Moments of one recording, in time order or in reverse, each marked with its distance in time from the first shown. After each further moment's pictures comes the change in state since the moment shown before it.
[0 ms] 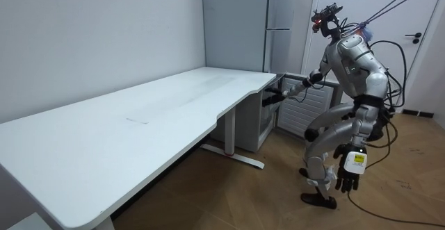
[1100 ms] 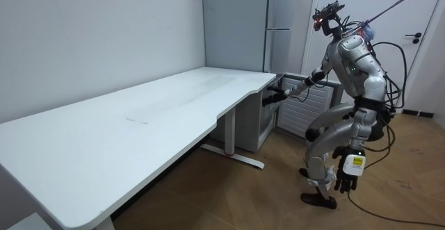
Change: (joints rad) left arm -0.019 -0.027 0.033 0.044 0.009 0.013 -0.027; right arm 0.009 0.039 0.008 -0.018 -0.001 0.018 0.059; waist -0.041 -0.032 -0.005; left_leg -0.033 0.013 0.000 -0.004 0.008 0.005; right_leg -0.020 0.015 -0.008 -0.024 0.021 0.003
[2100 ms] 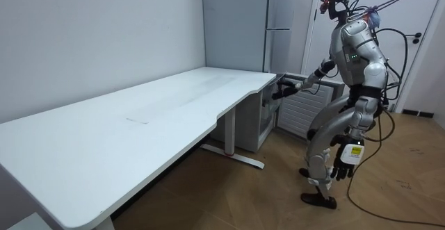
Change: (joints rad) left arm 0.048 -0.009 0.048 0.137 0.010 0.000 -0.136; right arm 0.290 0.070 -0.003 -0.020 -0.007 -0.004 0.121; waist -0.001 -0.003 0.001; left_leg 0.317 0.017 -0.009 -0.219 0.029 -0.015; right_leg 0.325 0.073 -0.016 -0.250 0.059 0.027
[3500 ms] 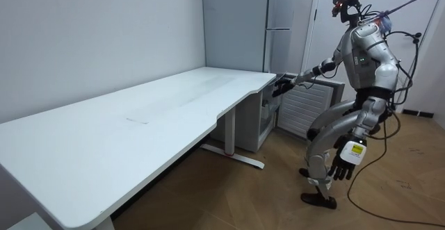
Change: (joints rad) left arm 0.068 0.010 -0.022 -0.097 0.097 -0.112 0.101; right arm -0.253 -0.090 0.122 -0.105 0.044 -0.068 -0.584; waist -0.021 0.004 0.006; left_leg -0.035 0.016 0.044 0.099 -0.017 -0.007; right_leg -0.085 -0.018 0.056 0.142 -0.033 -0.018
